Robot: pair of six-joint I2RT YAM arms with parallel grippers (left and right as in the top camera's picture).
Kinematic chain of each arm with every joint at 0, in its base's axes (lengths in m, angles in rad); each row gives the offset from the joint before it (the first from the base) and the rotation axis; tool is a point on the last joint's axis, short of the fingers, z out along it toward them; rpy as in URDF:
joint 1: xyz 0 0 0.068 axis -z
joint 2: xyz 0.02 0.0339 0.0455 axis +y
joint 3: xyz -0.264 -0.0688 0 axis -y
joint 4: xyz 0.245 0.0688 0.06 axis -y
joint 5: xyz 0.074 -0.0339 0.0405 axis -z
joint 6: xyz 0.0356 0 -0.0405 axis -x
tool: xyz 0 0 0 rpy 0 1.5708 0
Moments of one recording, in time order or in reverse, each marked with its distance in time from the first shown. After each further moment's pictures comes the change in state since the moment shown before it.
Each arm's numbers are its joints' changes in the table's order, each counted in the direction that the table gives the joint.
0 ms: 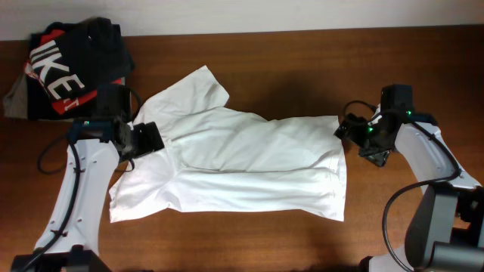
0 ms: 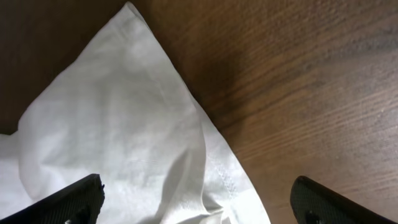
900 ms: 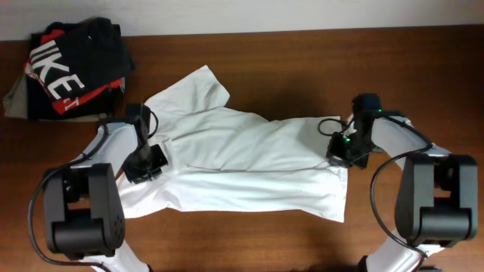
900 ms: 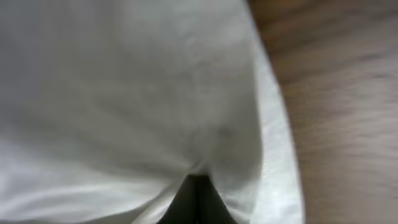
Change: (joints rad) left arm -0.010 0.371 -0.090 0.079 0.063 0.130; right arm -0.089 0.175 0.000 -0.069 0.004 0.114
